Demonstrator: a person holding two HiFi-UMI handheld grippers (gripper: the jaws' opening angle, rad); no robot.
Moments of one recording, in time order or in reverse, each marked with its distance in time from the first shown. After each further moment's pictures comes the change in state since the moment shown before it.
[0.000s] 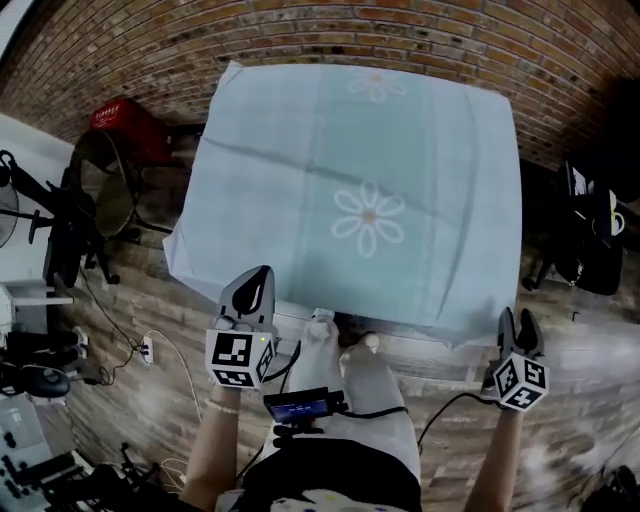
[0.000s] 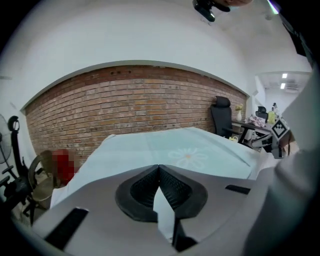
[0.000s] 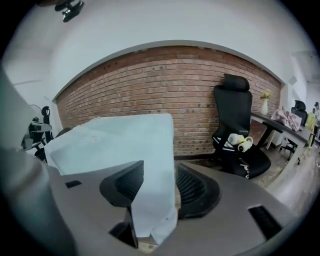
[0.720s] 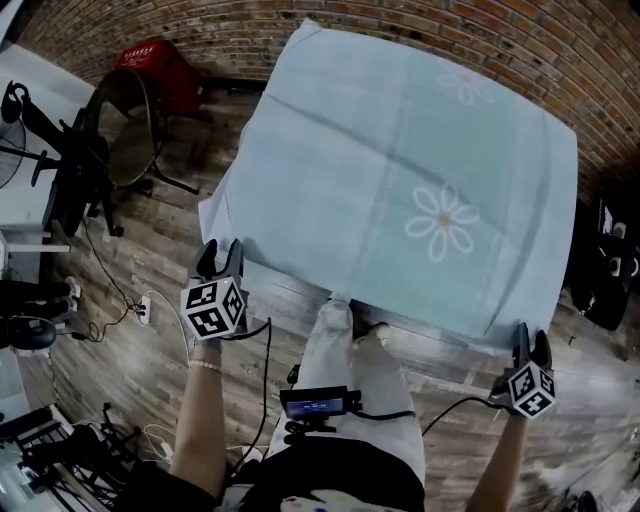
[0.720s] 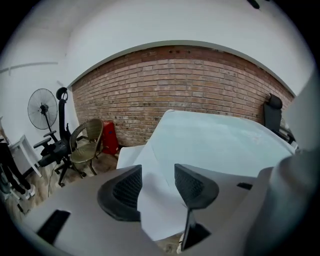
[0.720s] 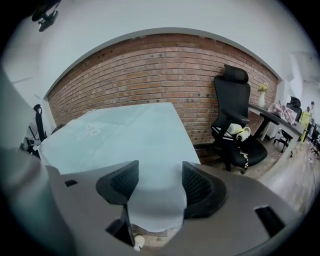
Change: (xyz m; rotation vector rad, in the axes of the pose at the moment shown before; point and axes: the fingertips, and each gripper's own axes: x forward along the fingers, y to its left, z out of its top) left arm -0.045 0.235 -0.136 -0.292 0.178 0.397; right arm 0.027 0.055 -0.023 0.042 0.100 -0.040
